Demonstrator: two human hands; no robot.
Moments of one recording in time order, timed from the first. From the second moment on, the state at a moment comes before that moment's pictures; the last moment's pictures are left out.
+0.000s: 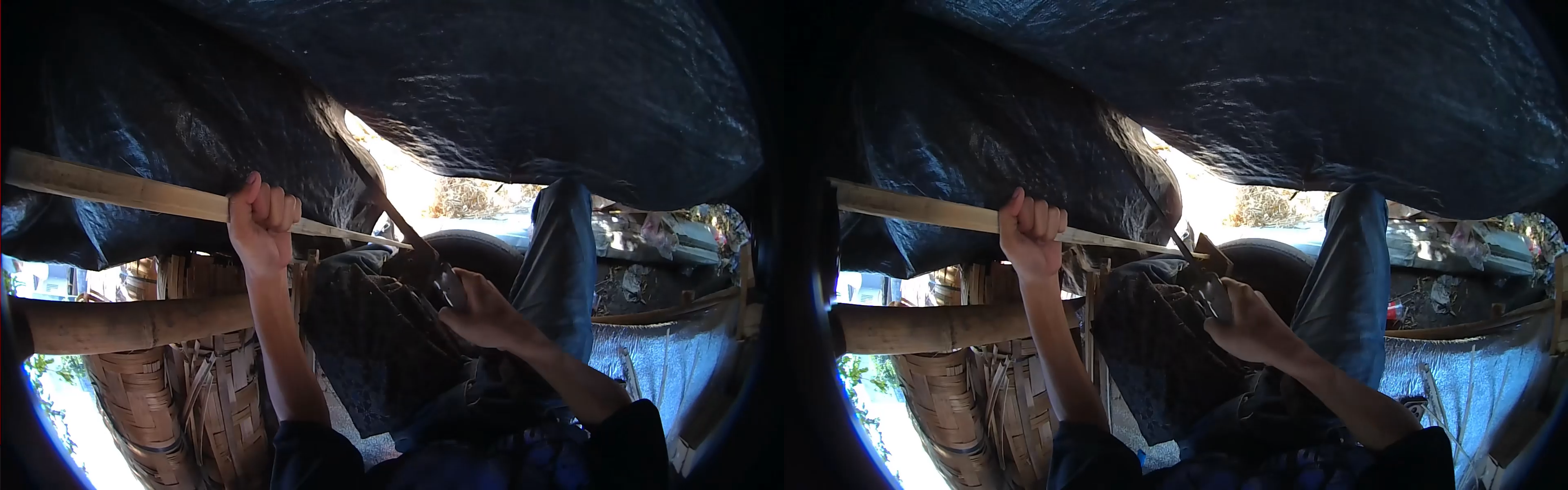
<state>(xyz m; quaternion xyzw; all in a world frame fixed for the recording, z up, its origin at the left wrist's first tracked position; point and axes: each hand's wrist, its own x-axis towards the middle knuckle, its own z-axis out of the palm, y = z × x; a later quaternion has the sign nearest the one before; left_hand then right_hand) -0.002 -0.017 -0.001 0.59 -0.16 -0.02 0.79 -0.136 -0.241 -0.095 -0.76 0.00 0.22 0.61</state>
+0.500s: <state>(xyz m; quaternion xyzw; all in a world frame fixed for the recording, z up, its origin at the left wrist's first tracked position) -0.002 -0.019 -0.001 0.53 -0.20 0.08 0.82 -0.168 -0.242 -0.134 -0.72 0.08 0.26 0.64</state>
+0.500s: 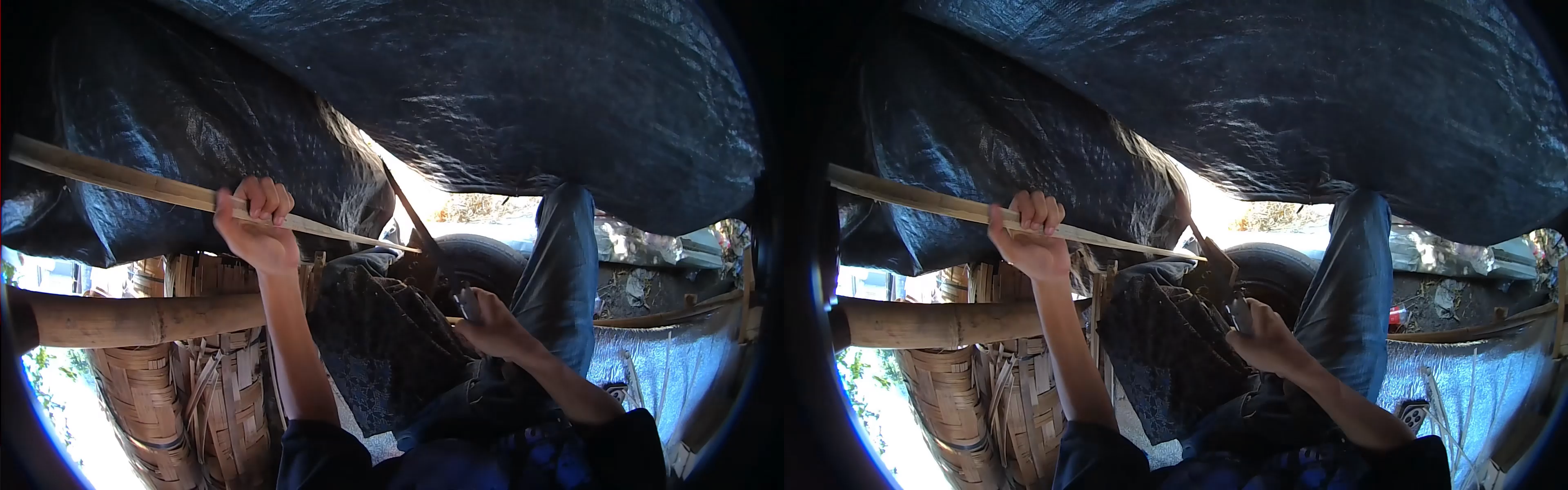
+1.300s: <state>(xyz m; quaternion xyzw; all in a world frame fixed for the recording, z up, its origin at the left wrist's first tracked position) -0.016 -0.048 -0.016 0.57 -0.13 0.28 0.76 -0.154 -0.220 -0.064 -0.62 0.04 0.35 0.70</state>
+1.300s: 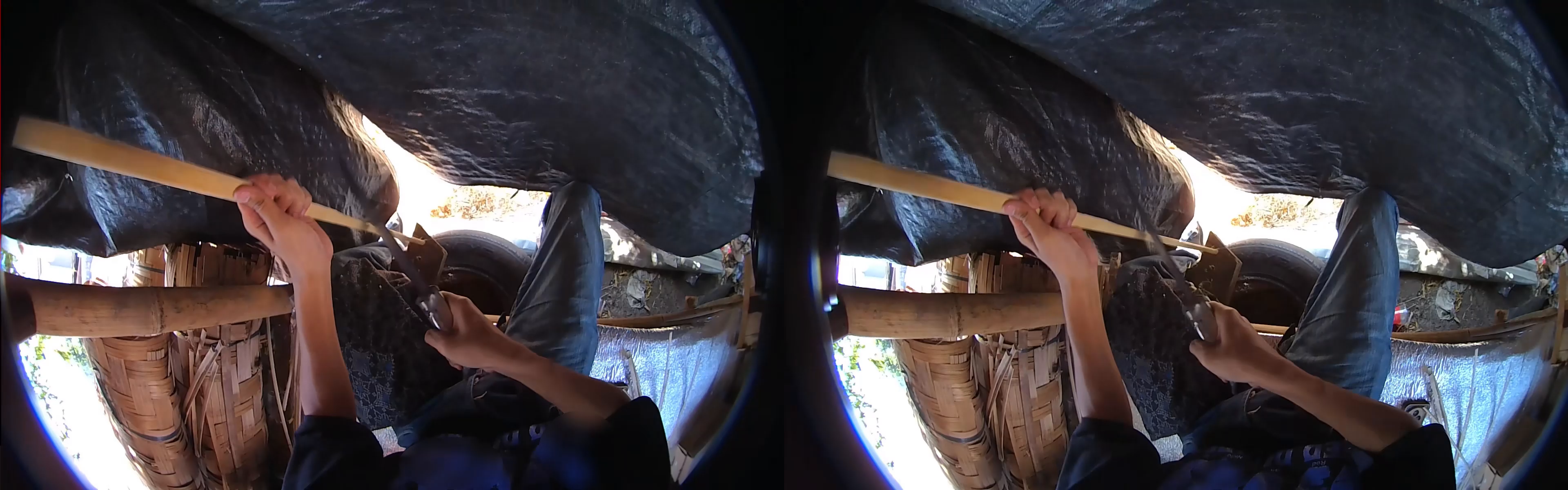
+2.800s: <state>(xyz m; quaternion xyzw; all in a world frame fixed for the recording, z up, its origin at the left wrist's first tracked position) -0.007 -0.043 -0.016 0.57 -0.16 0.22 0.77 -0.141 -0.249 -0.070 -0.76 0.01 0.16 0.63</state>
